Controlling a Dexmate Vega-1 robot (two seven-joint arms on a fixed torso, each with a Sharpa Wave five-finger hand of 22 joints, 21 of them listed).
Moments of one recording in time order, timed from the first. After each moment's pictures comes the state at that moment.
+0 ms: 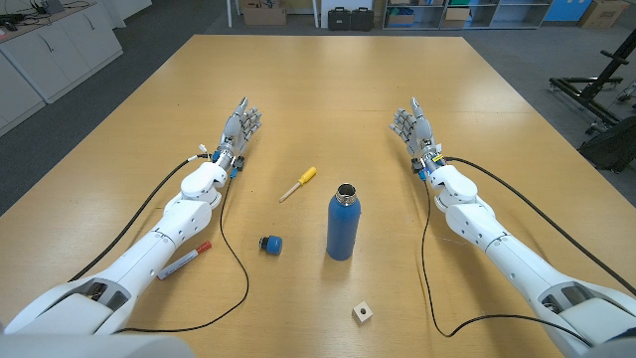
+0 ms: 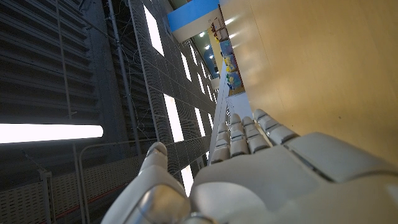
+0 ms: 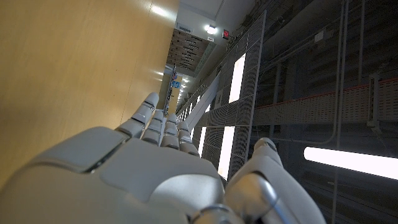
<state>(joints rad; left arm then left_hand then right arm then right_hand) 0.85 0.52 0.36 -1.32 -0.65 -0.29 -0.02 0.01 -0.04 0.38 -0.10 0.19 0.13 0.09 0.22 0.19 0.17 0.09 0.20 0.23 0.11 0.02 0.21 0.18 0.13 -0.03 0.19 0.17 -0.83 -0.50 -0.36 -1.28 0.67 0.30 0.05 0.11 0.01 0.21 -0.07 0.19 0.03 0.12 0.20 0.19 0.06 0.09 0.22 0.22 -0.01 0.09 0.22 0.27 0.07 -0.01 0.55 0.18</state>
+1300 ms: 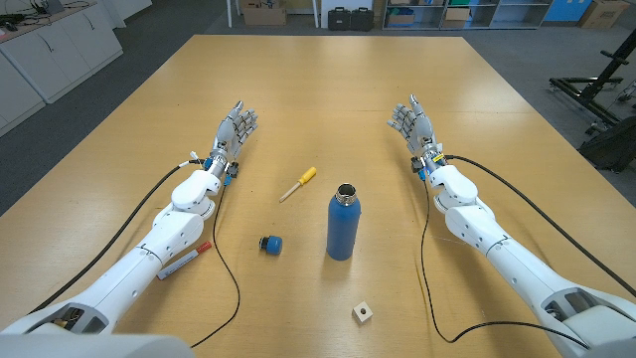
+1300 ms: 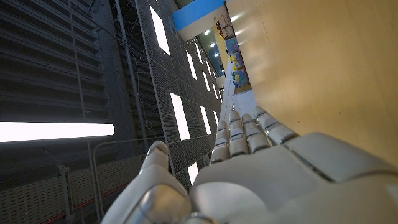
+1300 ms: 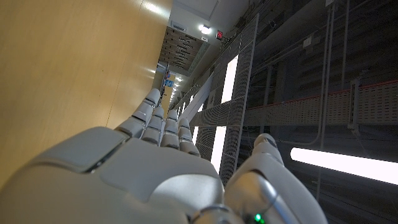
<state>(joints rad) 1.01 0.59 0.32 -1.52 -0.65 -0.31 0.03 0.02 -0.03 0.38 -0.11 0.19 0.17 0.09 0.24 0.19 0.21 0.08 0.21 0.22 0.15 0.01 0.22 0.18 0.16 -0.03 0.20 0.17 -0.89 -0.52 -0.36 -1.38 0.63 0.32 0.00 0.14 0.04 0.23 -0.09 0.19 0.07 0.13 0.22 0.19 0.10 0.10 0.23 0.20 0.05 0.09 0.23 0.26 0.12 0.00 0.55 0.18</state>
